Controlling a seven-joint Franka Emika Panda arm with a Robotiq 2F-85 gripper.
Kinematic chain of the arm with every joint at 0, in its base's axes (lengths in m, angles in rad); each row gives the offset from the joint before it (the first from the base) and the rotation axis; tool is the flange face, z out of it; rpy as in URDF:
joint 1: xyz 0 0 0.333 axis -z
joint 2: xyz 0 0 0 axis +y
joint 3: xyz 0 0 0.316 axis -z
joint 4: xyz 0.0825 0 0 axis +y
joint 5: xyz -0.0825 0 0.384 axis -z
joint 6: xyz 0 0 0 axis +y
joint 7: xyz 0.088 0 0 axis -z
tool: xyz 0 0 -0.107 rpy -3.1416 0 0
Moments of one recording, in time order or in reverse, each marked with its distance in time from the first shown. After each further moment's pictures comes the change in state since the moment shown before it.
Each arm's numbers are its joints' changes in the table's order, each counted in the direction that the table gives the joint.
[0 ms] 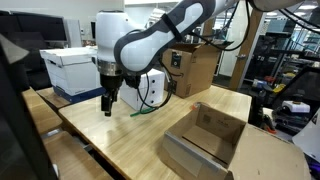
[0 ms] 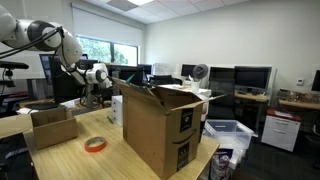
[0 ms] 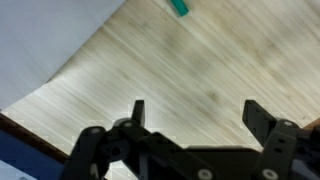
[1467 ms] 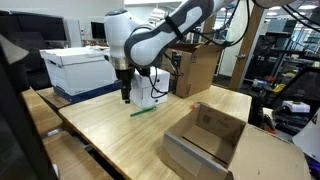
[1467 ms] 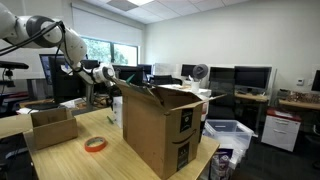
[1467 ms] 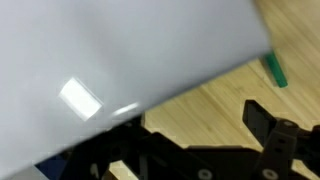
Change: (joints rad) arm 0.046 -0.033 0.058 0.009 0.133 0.145 -0.081
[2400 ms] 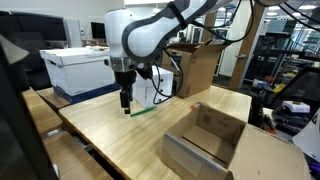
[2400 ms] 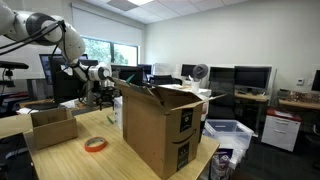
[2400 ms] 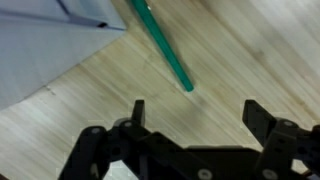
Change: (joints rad) arm 0.070 -0.042 -0.149 0.072 -0.145 0.051 -0.037
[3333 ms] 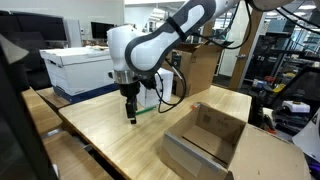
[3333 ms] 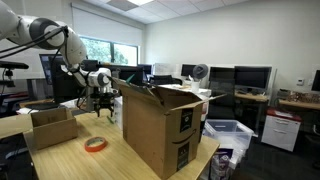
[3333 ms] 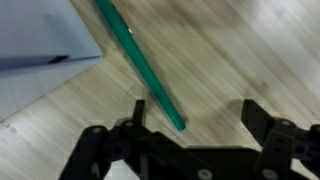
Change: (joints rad) arm 0.007 0.047 -0.007 0.028 -0.004 -0.007 -0.015
